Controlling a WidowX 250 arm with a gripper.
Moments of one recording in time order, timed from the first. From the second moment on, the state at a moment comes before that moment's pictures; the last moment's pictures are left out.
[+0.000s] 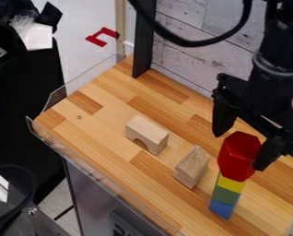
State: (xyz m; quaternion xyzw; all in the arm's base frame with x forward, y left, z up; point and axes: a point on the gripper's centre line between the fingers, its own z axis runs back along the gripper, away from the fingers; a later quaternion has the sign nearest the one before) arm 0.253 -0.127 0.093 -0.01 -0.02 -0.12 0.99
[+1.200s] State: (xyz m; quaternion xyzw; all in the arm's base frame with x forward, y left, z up) arm 0.269 -0.097 0.123 -0.03 -0.08 -0.05 0.99
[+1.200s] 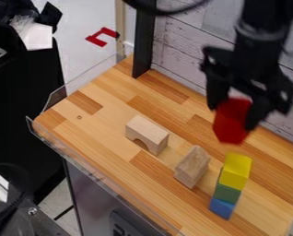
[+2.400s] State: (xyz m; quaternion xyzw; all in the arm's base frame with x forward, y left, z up) arm 0.277 0.023 0.066 -0.01 -0.03 0.13 0.99
